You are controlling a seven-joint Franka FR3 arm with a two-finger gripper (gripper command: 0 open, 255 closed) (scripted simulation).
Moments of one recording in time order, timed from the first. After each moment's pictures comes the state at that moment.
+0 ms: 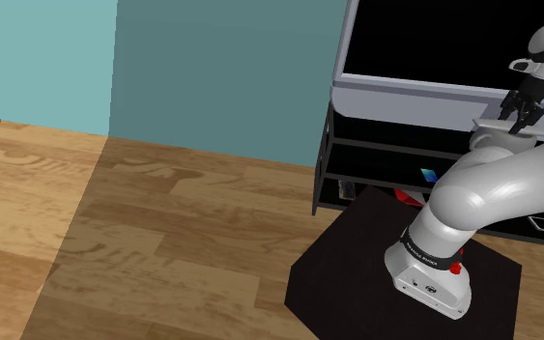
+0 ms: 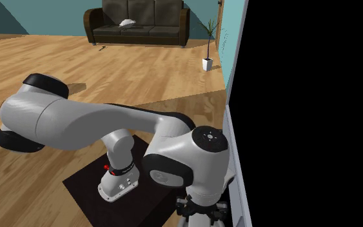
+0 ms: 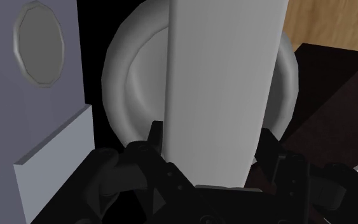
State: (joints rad) arm -0.13 -0.75 -1.25 -2.15 -0.73 1.81 -1.65
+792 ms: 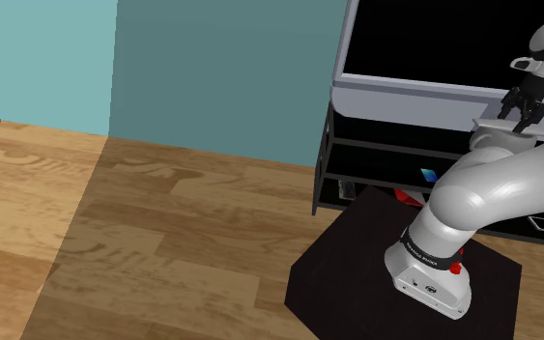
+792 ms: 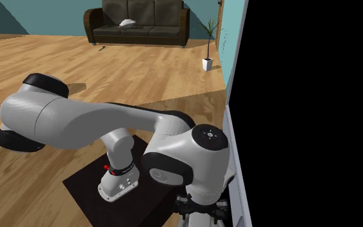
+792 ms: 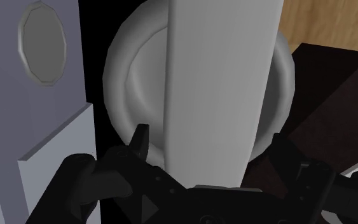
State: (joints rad) arm -0.13 -0.75 -1.25 -2.15 -0.73 1.80 -1.65
